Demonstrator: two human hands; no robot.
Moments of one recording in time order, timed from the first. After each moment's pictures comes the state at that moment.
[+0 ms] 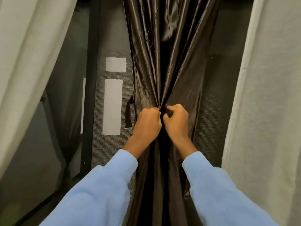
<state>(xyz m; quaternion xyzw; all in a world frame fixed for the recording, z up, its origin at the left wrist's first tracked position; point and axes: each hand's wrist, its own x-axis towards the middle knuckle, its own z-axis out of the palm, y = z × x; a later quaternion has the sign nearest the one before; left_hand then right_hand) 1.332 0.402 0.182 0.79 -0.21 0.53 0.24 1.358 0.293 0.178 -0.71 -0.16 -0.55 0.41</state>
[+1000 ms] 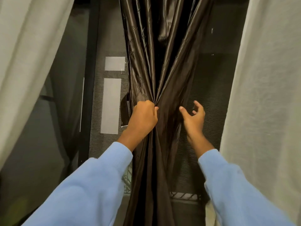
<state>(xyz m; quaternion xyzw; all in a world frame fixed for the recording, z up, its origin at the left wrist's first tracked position) 1.338 0.381 0.197 0.81 -0.15 0.54 0.20 1.403 0.216 0.178 -0.61 -0.12 -0.43 0.65</state>
